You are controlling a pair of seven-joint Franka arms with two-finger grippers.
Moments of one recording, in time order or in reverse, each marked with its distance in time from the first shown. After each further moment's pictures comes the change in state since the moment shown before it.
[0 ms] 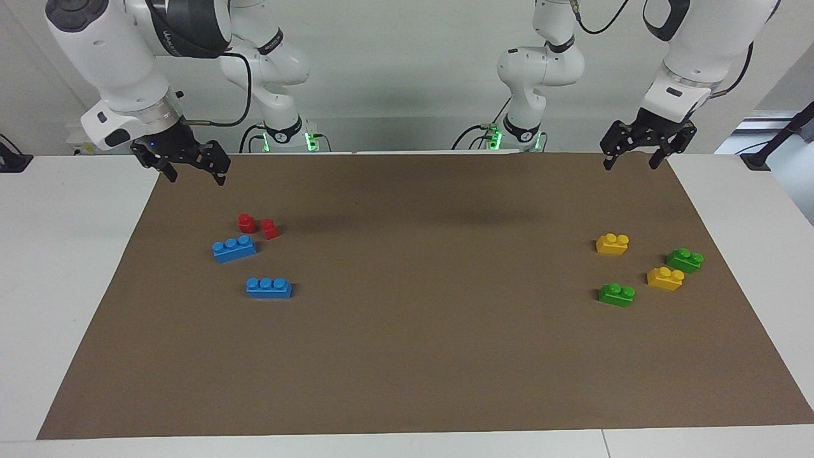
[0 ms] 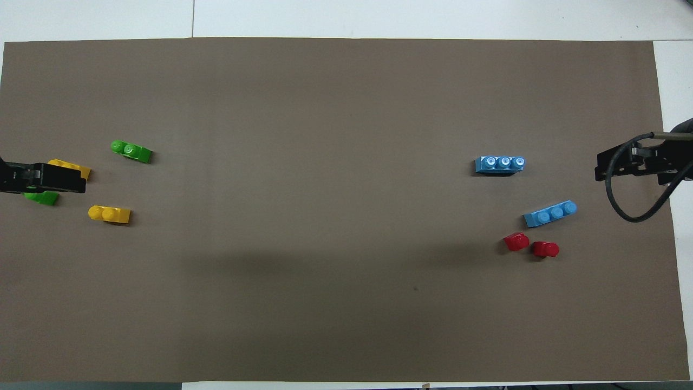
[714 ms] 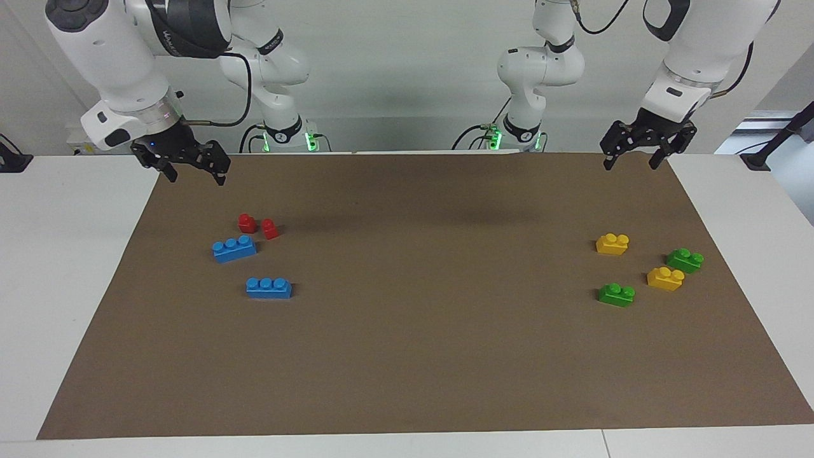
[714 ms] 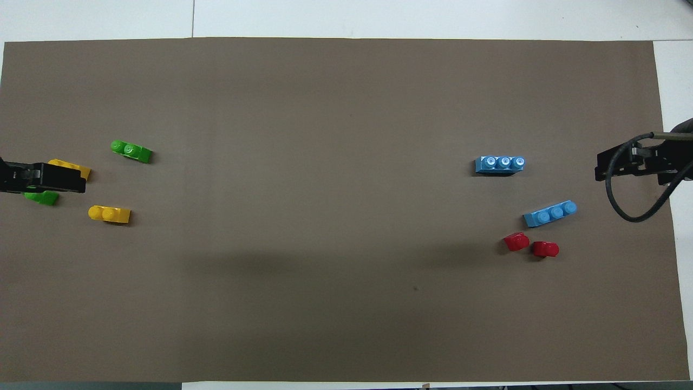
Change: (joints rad) left arm 0.000 0.000 0.000 0.000 0.000 0.001 0.000; right arm 0.000 0.000 0.000 0.000 0.000 0.000 0.000
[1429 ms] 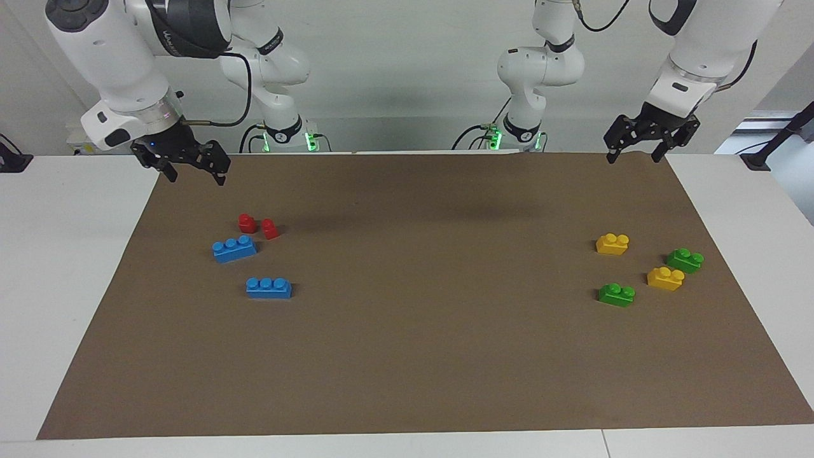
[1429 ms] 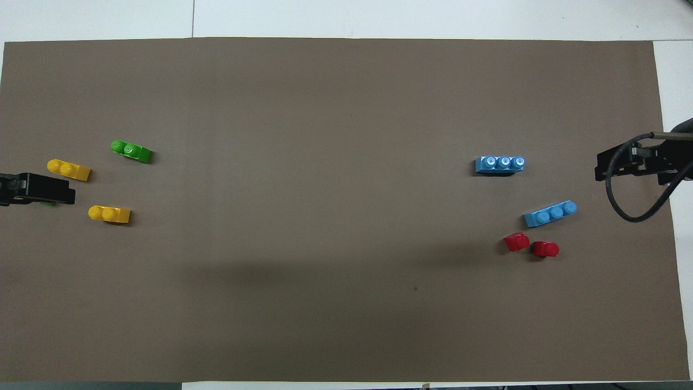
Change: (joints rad) left arm 0.004 -0.026 0.014 0.003 0.000 -0.066 -0.001; right arm 0.000 0.000 0.000 0.000 0.000 0.000 0.000
